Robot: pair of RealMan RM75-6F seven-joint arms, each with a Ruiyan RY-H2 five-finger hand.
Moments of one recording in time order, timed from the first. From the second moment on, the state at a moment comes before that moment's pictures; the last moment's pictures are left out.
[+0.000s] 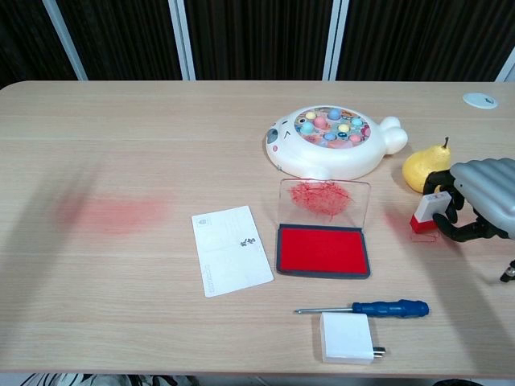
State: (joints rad) left arm -0.16 -1.08 -0.05 -1.72 1.38 1.34 -0.01; right arm 0.35 -1.79 0.11 -1.15 -1.38 1.28 -0.37
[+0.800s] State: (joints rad) left arm -0.16 -1.08 -0.04 -1.72 1.38 1.33 -0.01; right arm 0.35 -1.78 0.13 -1.19 -1.31 1.25 -0.45
